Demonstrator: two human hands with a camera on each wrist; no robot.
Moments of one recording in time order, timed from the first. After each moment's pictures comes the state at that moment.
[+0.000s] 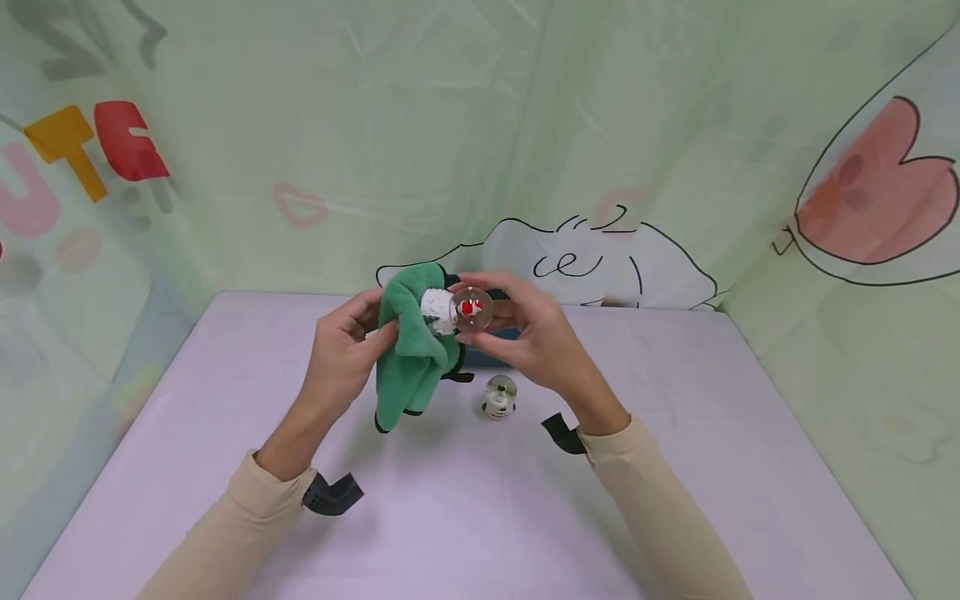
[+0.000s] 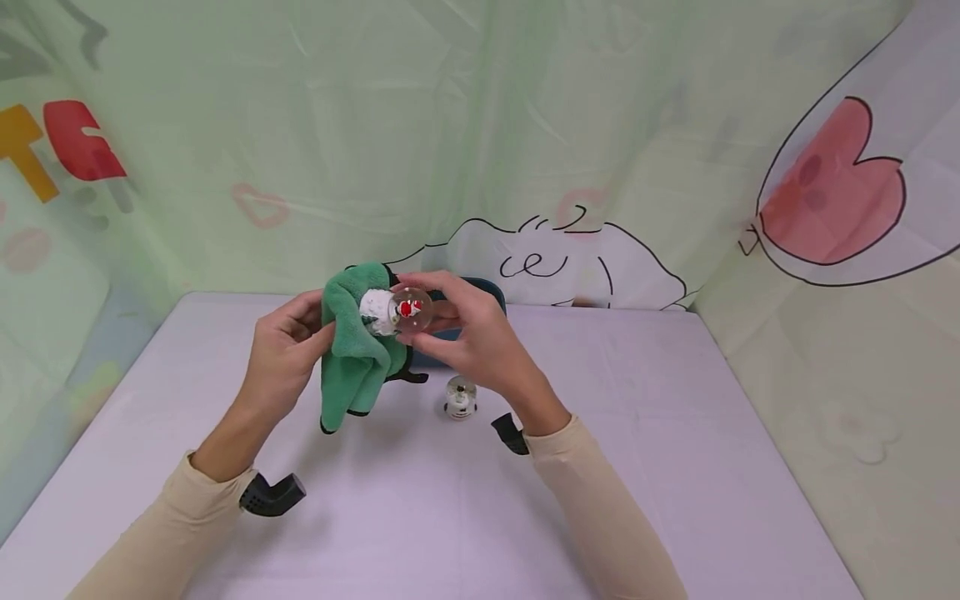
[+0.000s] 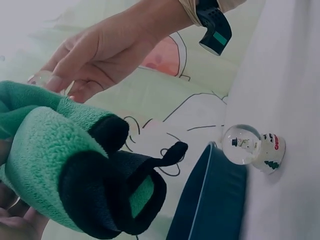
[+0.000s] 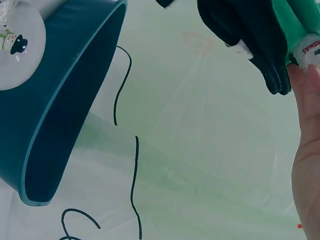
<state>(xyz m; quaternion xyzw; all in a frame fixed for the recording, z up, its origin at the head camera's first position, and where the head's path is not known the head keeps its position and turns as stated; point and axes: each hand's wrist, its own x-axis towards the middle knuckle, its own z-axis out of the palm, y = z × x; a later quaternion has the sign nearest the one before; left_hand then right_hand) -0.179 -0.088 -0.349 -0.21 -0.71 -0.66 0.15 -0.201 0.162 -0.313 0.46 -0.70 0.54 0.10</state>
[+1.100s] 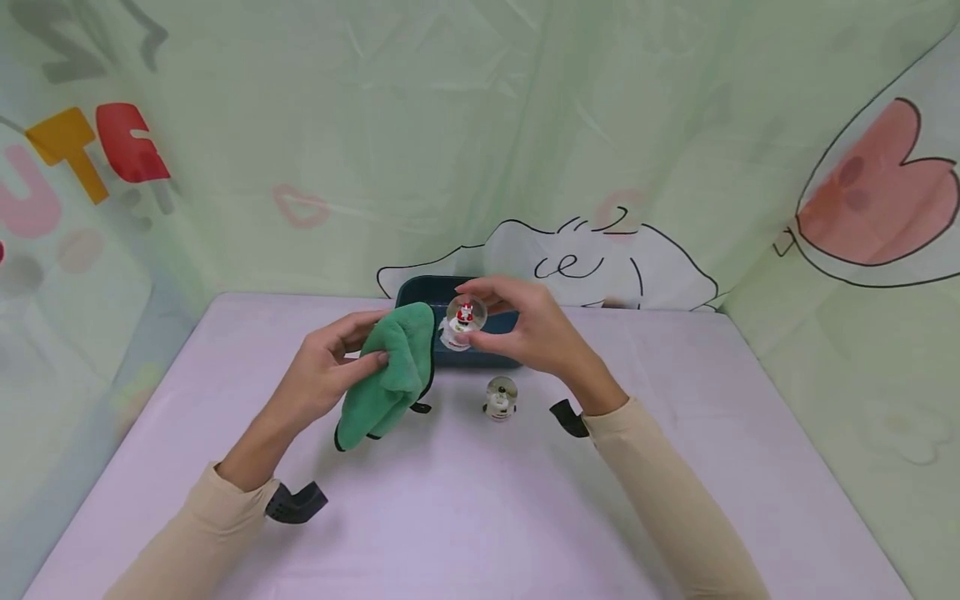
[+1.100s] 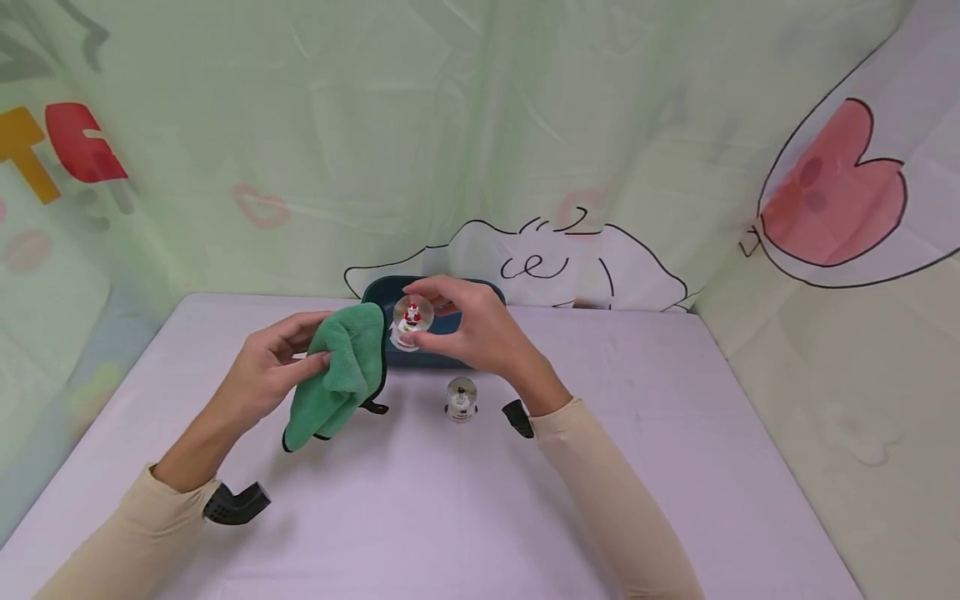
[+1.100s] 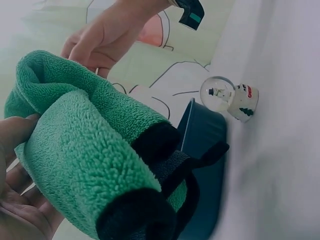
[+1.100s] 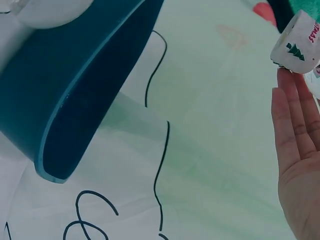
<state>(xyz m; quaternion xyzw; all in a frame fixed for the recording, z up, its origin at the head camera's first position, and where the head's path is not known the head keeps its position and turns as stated) -0.178 -0.127 -0.365 -0.25 -0.76 -0.60 0.04 -0.227 0.169 -0.320 0.43 -0.79 0.41 0.12</state>
